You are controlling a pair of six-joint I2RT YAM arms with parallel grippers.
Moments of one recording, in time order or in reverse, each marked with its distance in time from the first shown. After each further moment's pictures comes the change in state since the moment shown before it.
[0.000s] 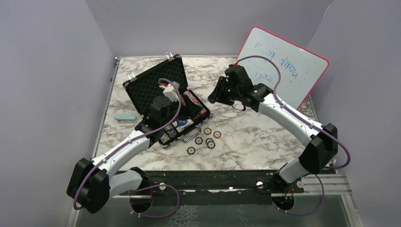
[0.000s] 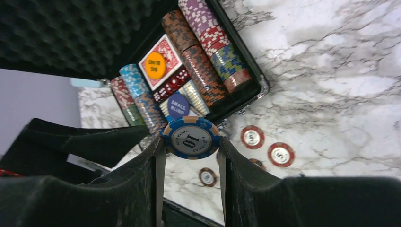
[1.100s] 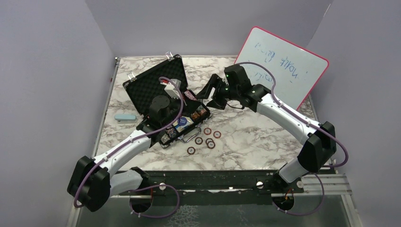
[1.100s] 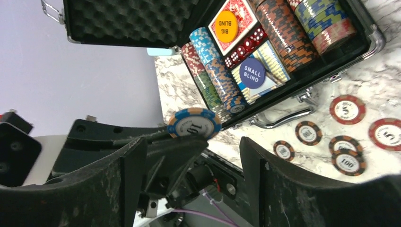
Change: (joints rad) left arm -0.015 0.027 -0.034 0.264 0.030 -0.022; right arm -0.018 0.020 -0.017 0.118 -0.290 0.299
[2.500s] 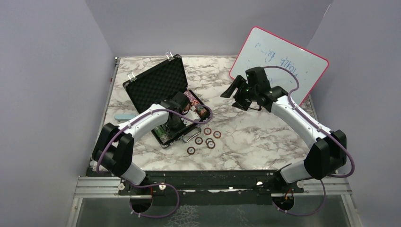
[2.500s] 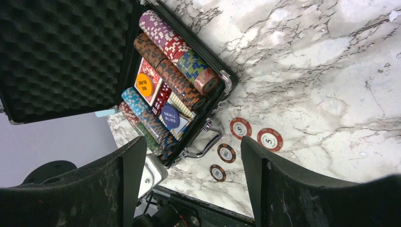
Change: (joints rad) left arm 0.002 0.384 0.410 -1.365 -0.114 1.115; right arm -0.216 -0.109 -0.154 -0.100 0.127 -0.091
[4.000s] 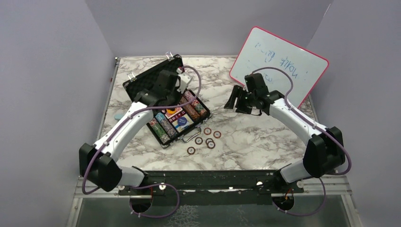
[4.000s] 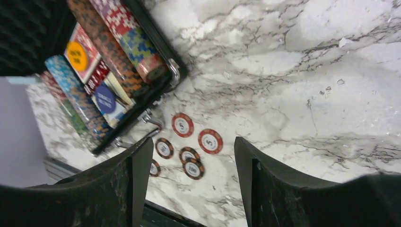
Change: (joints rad) left arm 0.060 -0.129 0.184 0.198 -0.180 -0.227; right arm -0.024 0.012 -0.092 0.034 -0.036 -0.283
